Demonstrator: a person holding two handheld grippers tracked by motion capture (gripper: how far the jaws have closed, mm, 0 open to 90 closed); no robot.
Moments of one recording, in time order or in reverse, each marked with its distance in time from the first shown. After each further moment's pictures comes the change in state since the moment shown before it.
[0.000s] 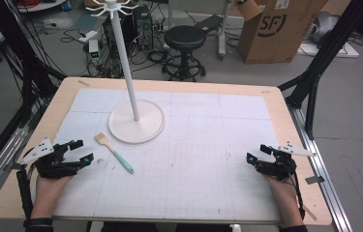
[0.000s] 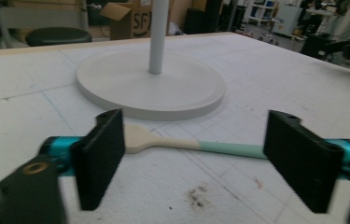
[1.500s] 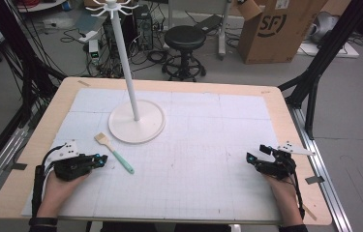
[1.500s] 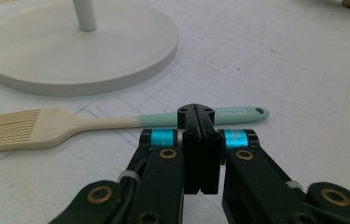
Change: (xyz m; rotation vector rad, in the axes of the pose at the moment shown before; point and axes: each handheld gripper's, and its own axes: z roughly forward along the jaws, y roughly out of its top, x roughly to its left) left arm -0.029 0.005 0.036 0.247 -0.118 0.106; right arm -0.001 0.000 0.001 0.012 0.000 0.007
